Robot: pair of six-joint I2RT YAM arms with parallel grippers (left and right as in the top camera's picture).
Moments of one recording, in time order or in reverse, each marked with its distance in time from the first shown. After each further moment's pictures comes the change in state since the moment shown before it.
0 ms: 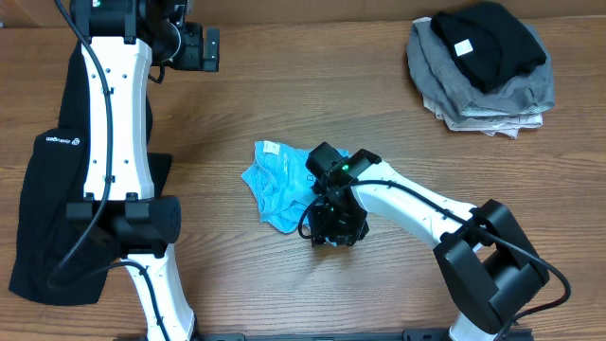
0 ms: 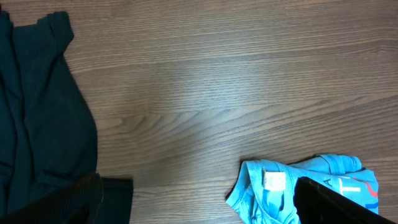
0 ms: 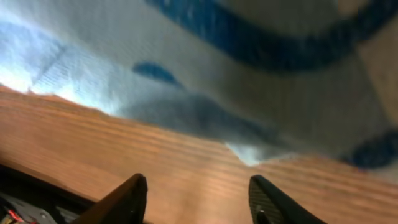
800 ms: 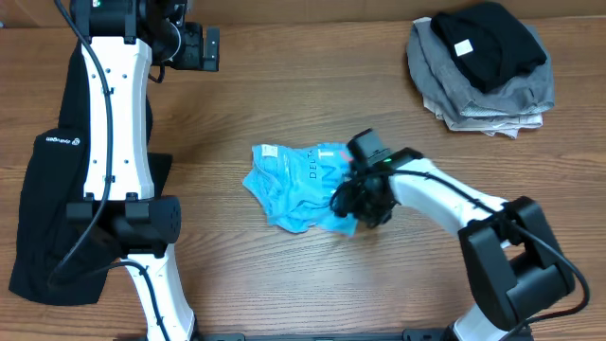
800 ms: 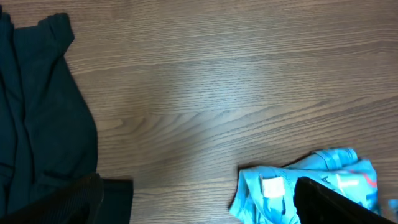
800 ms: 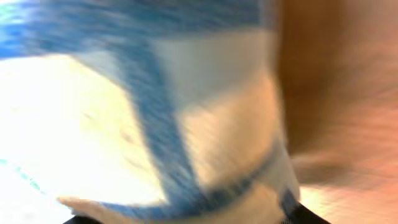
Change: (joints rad) left arm 0.000 0.000 0.000 0.004 0.000 0.000; right arm -0.222 -0.049 -0.154 0.265 0.082 0.081
